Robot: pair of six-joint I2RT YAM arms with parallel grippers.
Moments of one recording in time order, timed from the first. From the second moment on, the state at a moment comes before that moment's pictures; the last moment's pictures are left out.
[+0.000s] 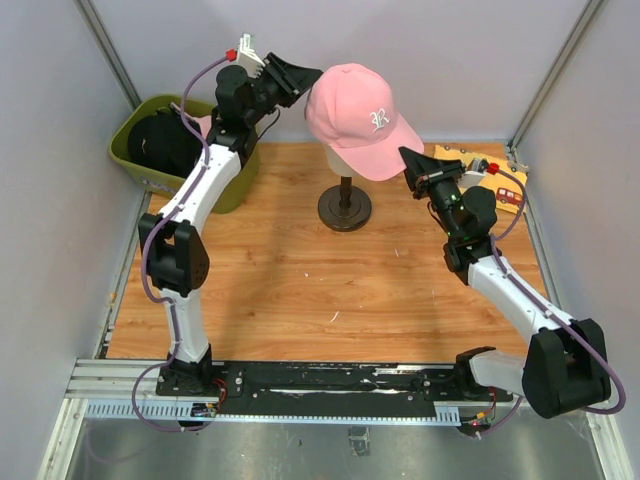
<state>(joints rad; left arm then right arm) -0.29 1.98 1.95 0.24 0.39 -1.01 0.29 1.21 0.76 0.67 -0.07 1.56</state>
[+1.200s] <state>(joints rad) -0.23 1.78 1.70 0.21 0.17 -1.02 0.24 1.11 0.82 0.35 -0.07 1.27</state>
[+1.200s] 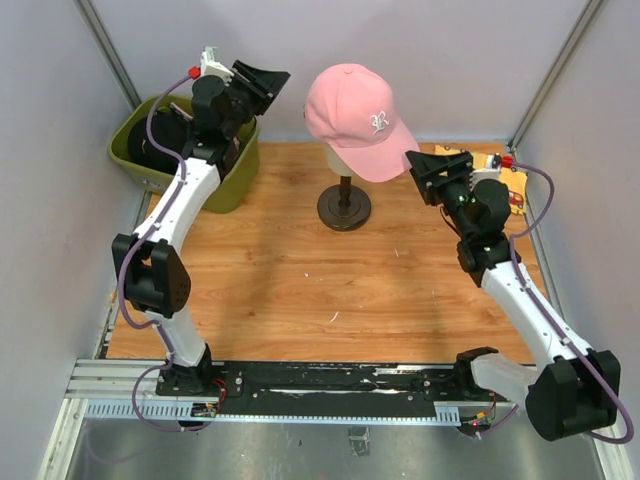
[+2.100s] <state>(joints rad) -0.05 1.68 1.73 -0.49 -0.35 -0.80 0.17 1.05 1.12 -0.47 0.24 0.53</state>
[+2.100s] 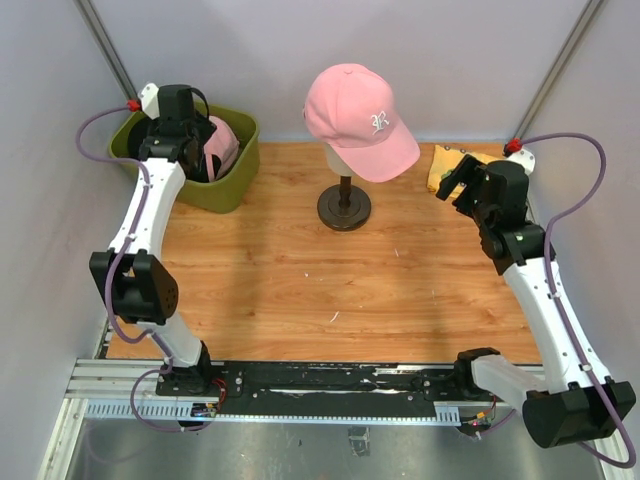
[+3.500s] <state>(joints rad) 0.00 1.97 1.70 -0.35 -0.33 -0.79 0.17 1.11 1.11 -0.45 0.16 0.46</state>
